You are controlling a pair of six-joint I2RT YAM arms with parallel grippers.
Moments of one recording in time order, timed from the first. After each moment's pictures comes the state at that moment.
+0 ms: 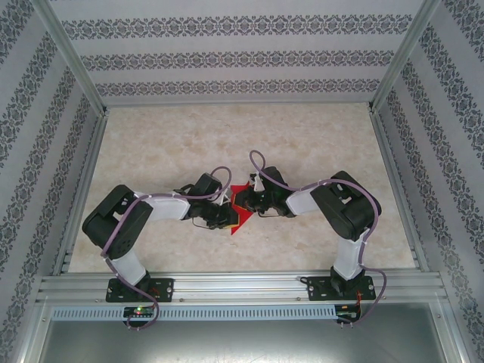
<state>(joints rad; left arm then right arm) -0.60 1.71 0.75 -0.08 0.65 -0.81 0.60 1.89 0.74 0.42 -0.58 0.99</state>
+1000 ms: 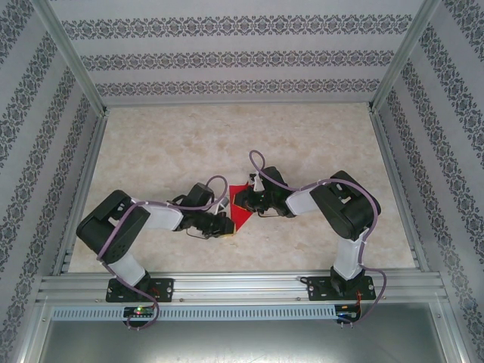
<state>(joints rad) -0.60 1.64 0.56 0.09 0.73 -0.77 0.60 1.89 0.74 0.43 -0.59 0.99</state>
